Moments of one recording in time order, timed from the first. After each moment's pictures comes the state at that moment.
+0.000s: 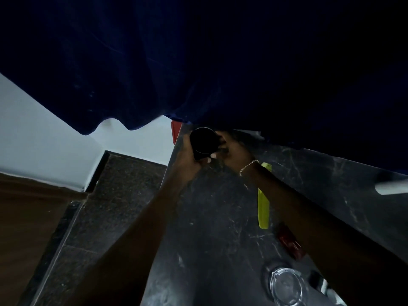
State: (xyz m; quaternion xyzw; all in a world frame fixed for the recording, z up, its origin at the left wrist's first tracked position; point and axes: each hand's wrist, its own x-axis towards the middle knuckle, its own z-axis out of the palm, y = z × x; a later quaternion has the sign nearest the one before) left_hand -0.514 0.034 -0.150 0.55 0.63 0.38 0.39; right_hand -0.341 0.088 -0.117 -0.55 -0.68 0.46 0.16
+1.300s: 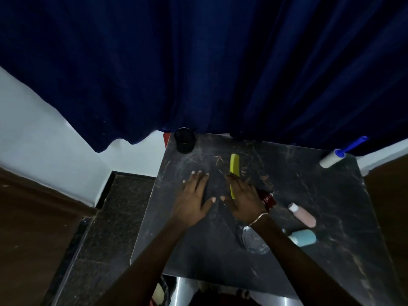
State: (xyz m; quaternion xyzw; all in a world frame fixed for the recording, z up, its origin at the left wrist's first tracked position) left_hand -0.432 -0.173 -0.078 0.76 0.61 0.16 0.19; right_hand -0.213 -0.157 -0.041 -0.56 -0.81 0.14 0.11
